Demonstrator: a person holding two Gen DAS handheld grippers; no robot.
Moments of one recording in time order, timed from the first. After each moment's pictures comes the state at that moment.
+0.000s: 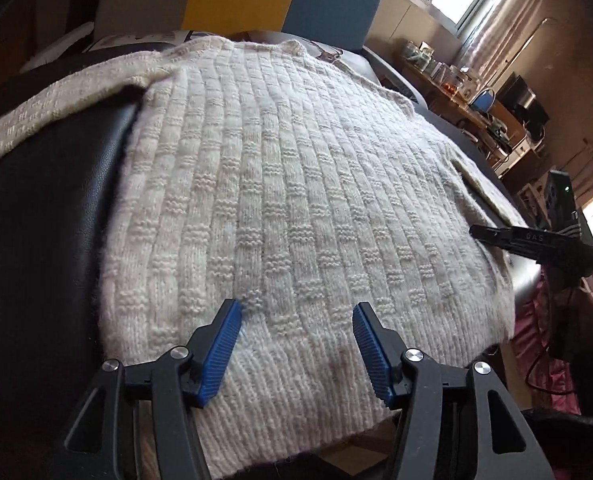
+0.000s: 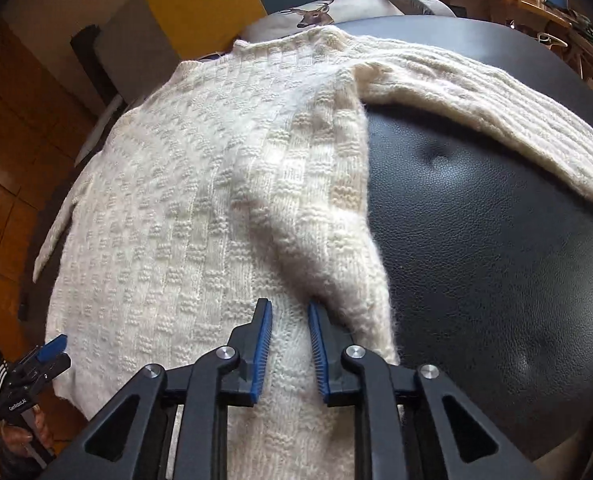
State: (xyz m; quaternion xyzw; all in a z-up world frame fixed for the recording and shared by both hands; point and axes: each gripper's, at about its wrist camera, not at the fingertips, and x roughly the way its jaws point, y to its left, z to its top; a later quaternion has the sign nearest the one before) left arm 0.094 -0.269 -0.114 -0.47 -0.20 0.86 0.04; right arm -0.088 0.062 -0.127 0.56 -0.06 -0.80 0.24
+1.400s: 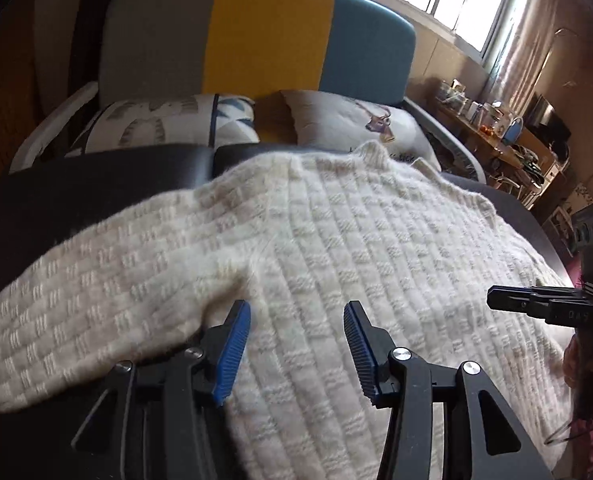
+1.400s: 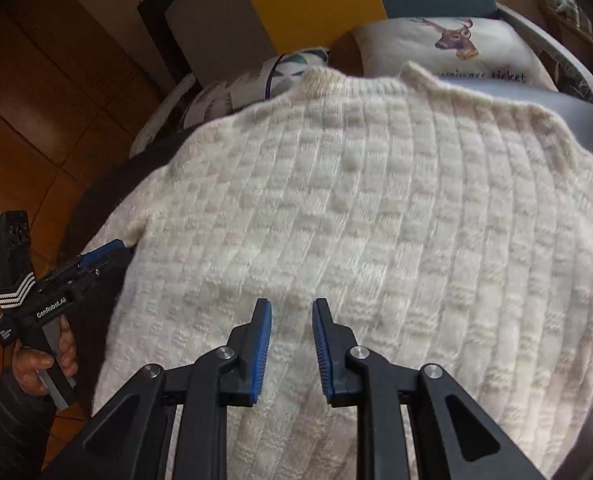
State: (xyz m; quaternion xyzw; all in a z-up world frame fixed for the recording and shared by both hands) left arm -0.107 -0.386 -0.085 -0.41 -0.13 0.90 0.00; right arm -0.208 -0.114 -0.097 0.53 -0.02 -0.77 0.36
